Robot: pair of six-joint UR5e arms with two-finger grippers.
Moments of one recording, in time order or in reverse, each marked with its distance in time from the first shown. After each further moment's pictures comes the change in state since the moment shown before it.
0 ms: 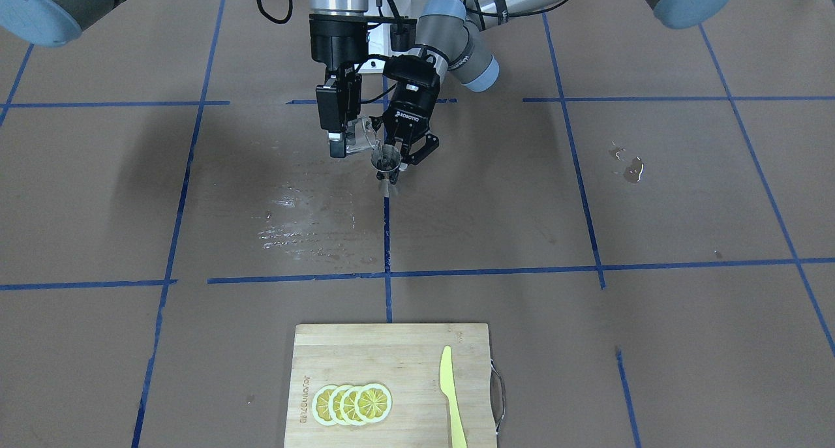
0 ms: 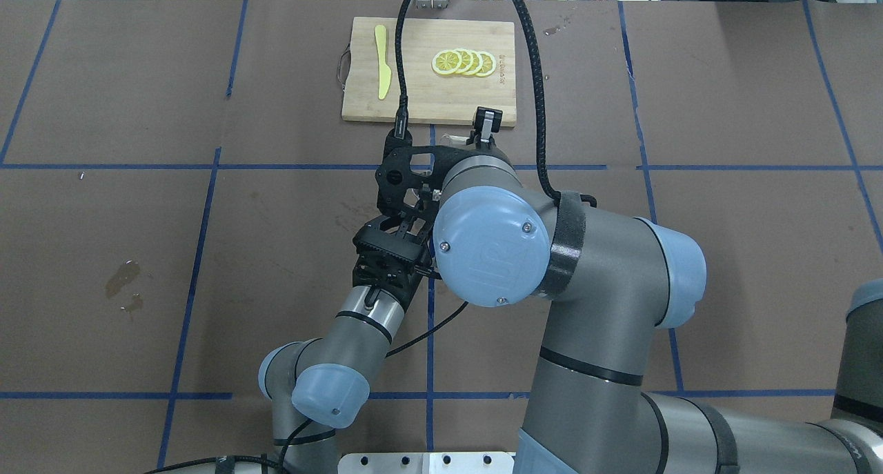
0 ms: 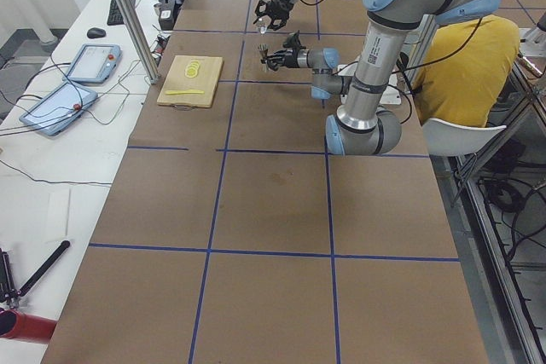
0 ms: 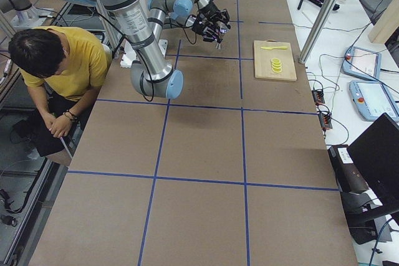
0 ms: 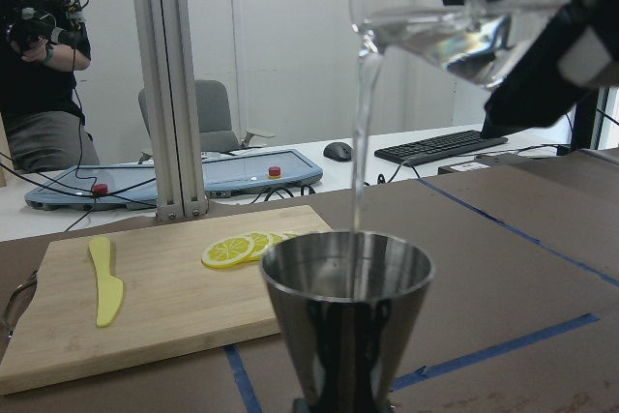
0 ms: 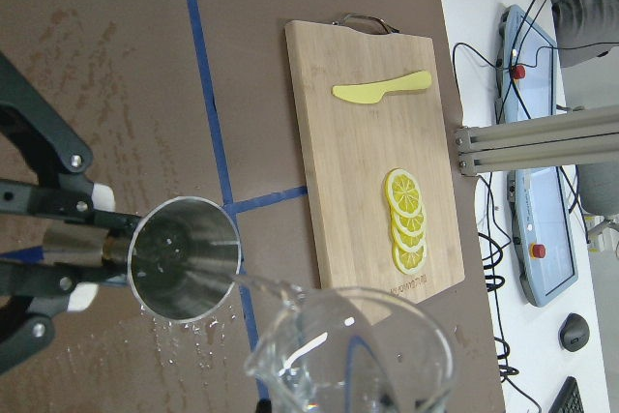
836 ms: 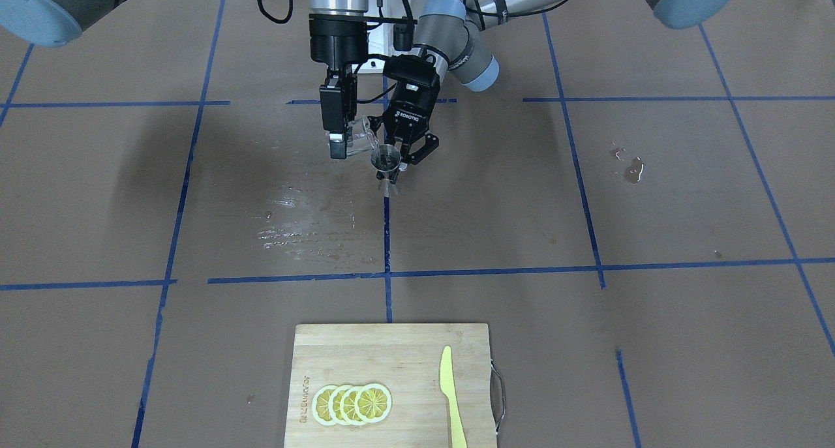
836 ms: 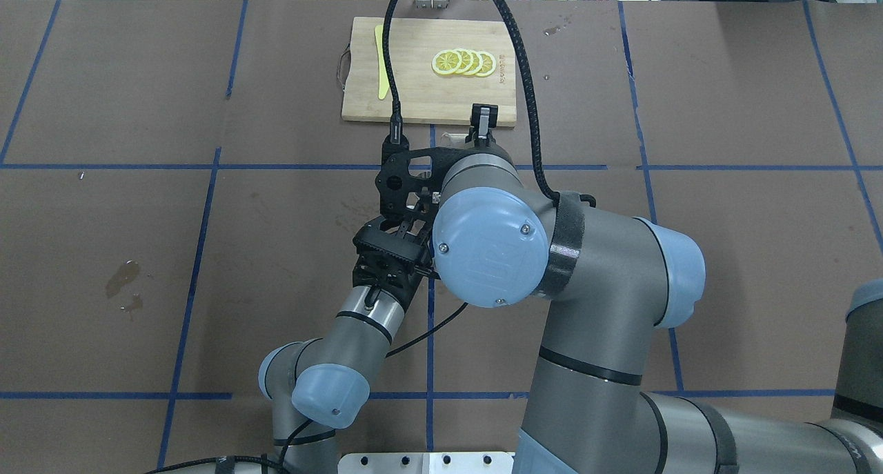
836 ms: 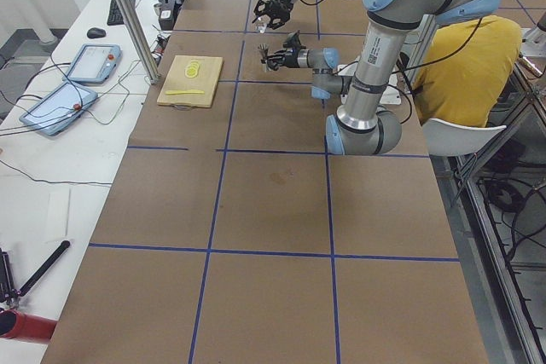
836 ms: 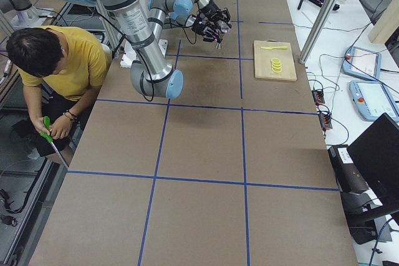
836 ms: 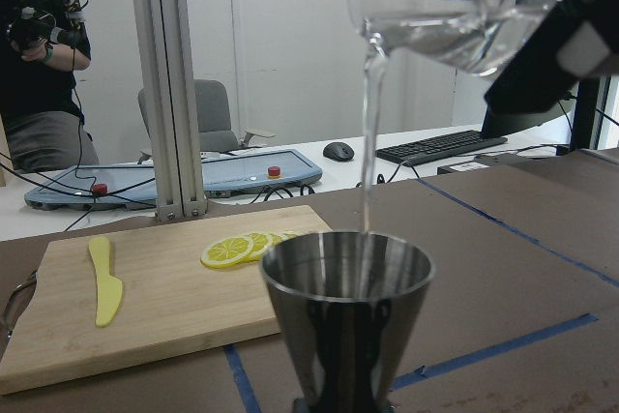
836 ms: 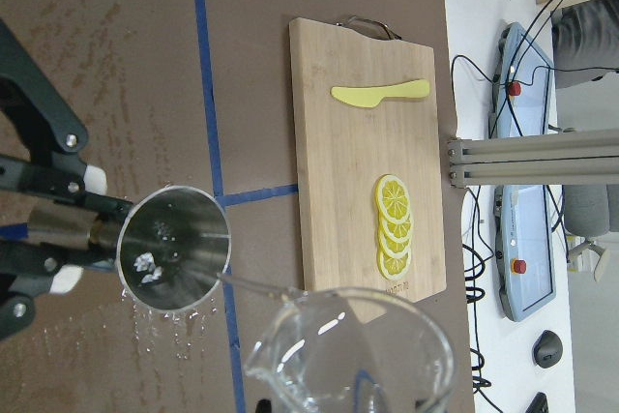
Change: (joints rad) left arm 0.000 0.000 -0.001 0.001 0.000 0.000; right arm 0.001 0.002 -0.001 0.005 -0.022 -0.061
